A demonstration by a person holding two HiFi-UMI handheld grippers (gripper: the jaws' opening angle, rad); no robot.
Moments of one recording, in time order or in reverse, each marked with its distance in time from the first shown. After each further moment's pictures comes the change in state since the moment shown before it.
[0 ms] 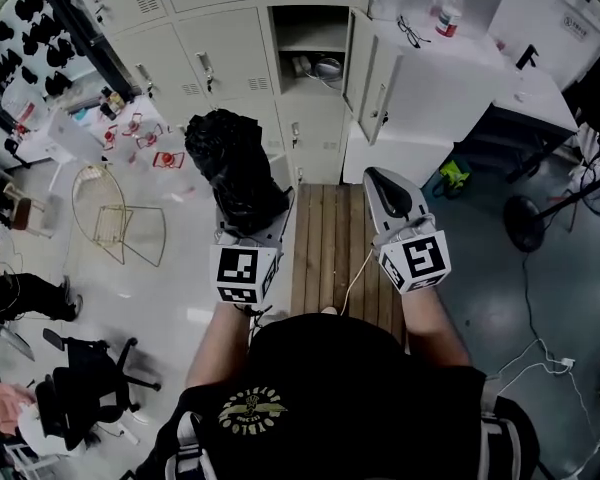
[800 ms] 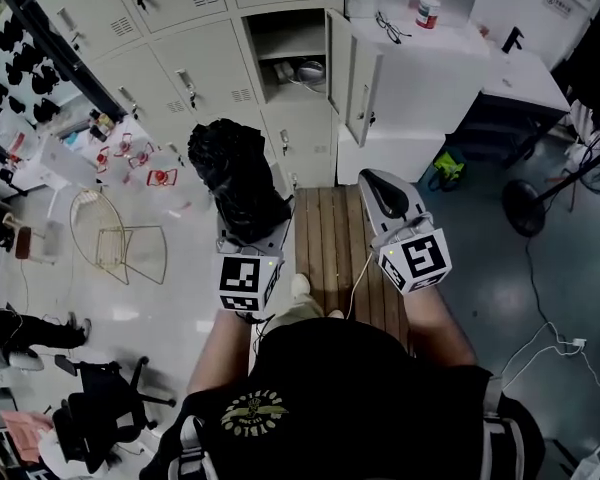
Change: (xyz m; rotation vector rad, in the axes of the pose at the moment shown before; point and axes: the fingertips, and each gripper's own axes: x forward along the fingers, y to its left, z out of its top) left arm 0.032 -0.016 -0.001 0.048 0.017 -0.083; right arm 0.005 -0.024 -0.007 0.025 0.004 -0.021
